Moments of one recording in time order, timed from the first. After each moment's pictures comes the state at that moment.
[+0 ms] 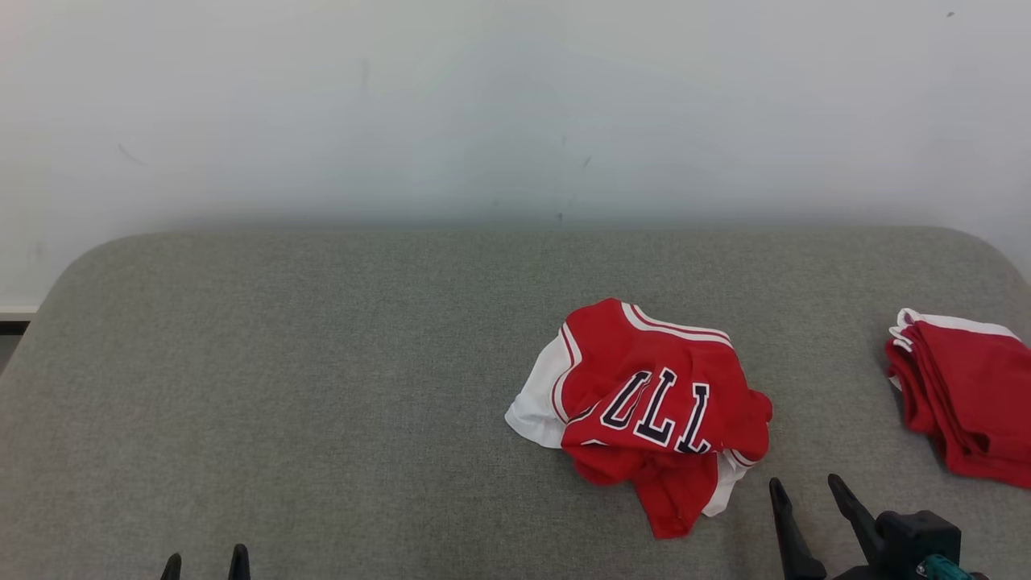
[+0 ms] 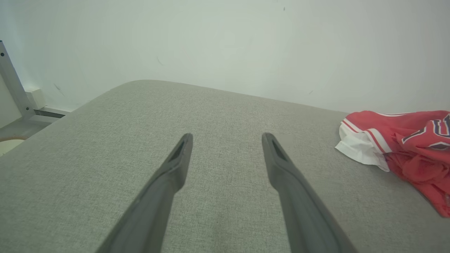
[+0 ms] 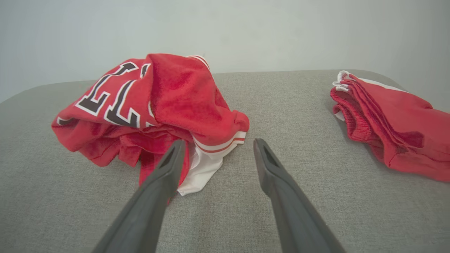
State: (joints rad) left arm 0.21 0.14 0.04 0.08 -0.33 -0.13 -0.26; right arm 0.08 -0.10 -0.01 0.14 0.15 0.13 0.00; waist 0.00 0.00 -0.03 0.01
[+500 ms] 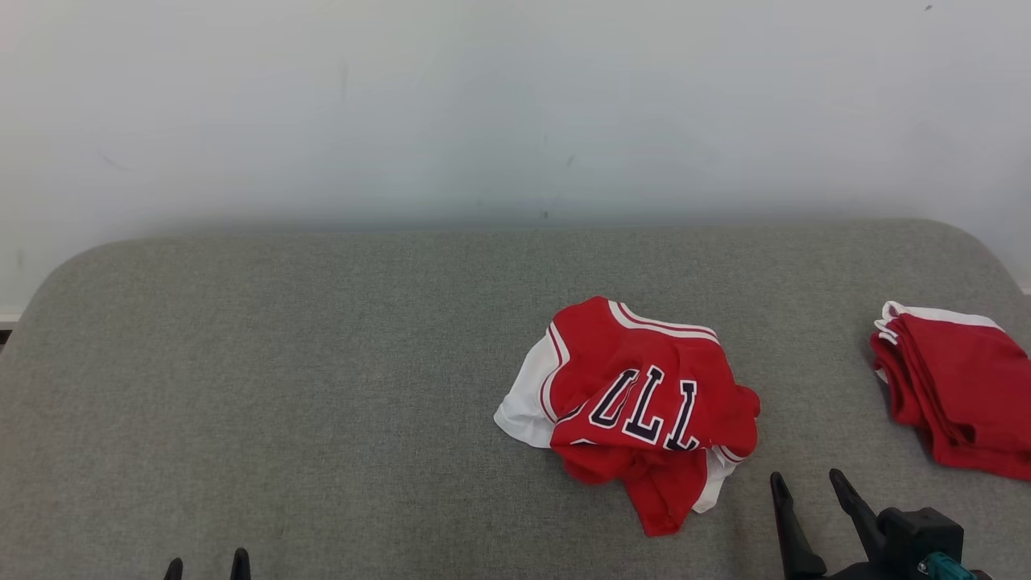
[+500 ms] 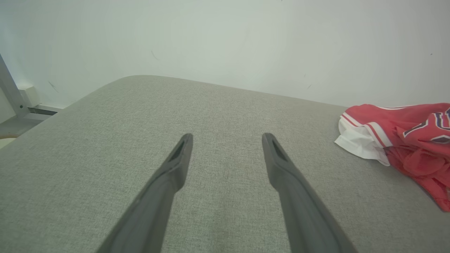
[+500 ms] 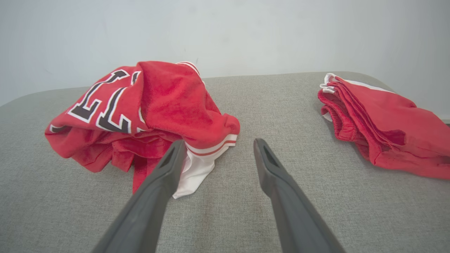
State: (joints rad) left arm 0.20 0.13 0.06 0.11 -0.31 -0.13 -0.26; right arm 0.08 -0.08 -0.04 0.12 0.14 0.13 0.00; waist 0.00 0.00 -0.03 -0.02
